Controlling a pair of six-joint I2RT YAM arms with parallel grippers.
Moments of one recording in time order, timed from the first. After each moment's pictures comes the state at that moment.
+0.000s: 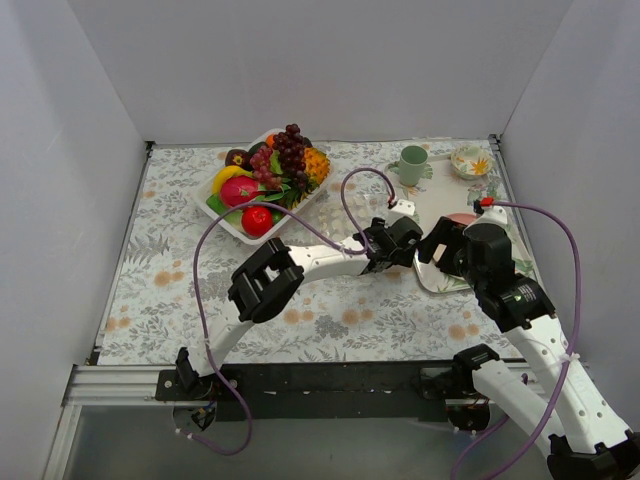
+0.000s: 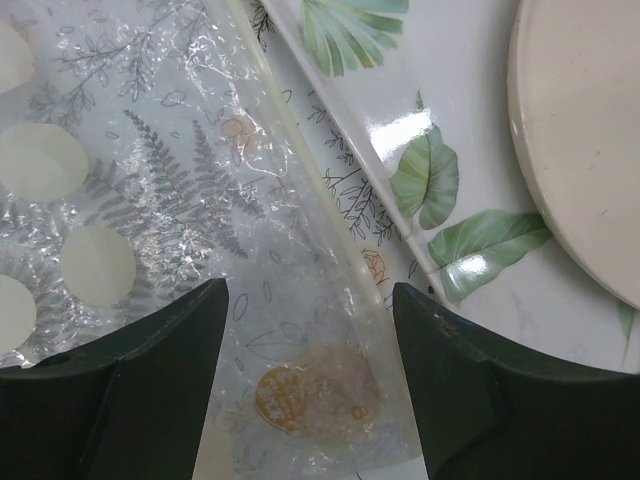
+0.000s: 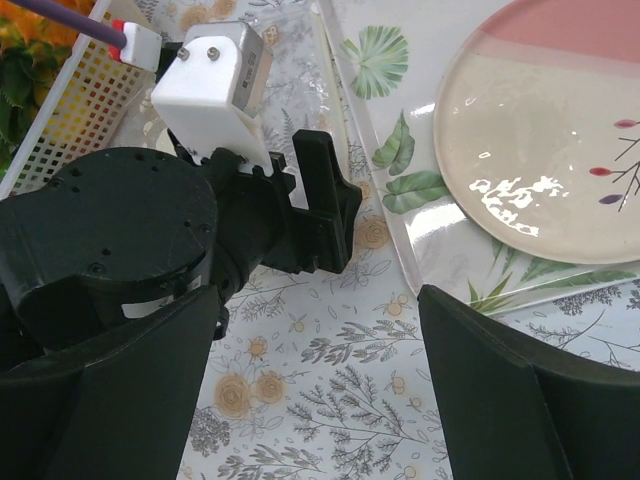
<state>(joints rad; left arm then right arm) -1.06 2.29 1.77 -0.23 -0.44 -0.53 0.41 0.69 0.80 -0.64 0.20 0.57</state>
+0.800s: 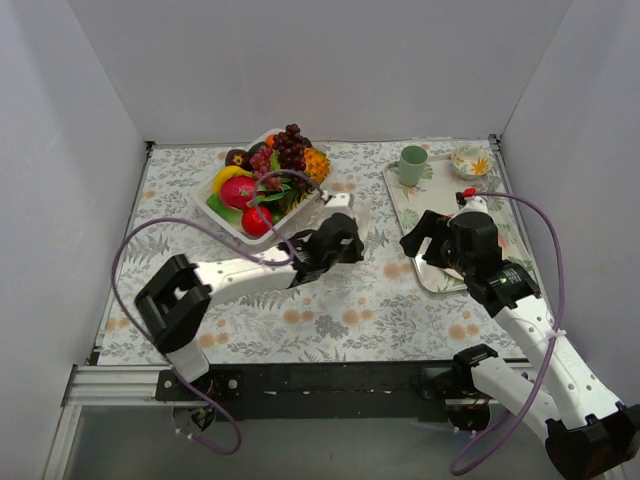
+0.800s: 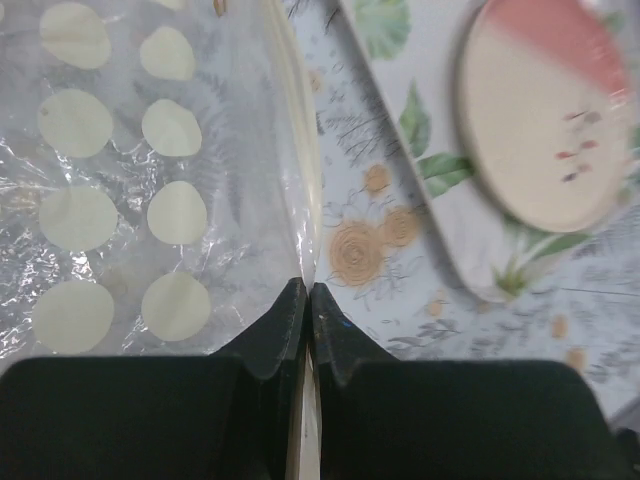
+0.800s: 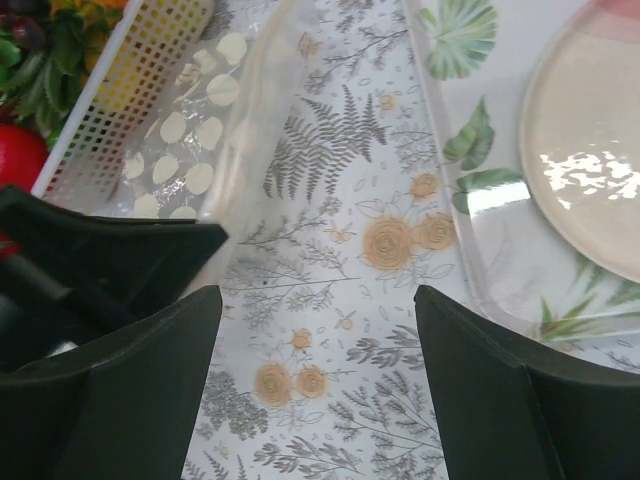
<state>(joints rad) -1.00 1.79 1.22 -0.05 -0.35 -0.69 0.41 0.79 0.81 -0.57 0.09 0.58</state>
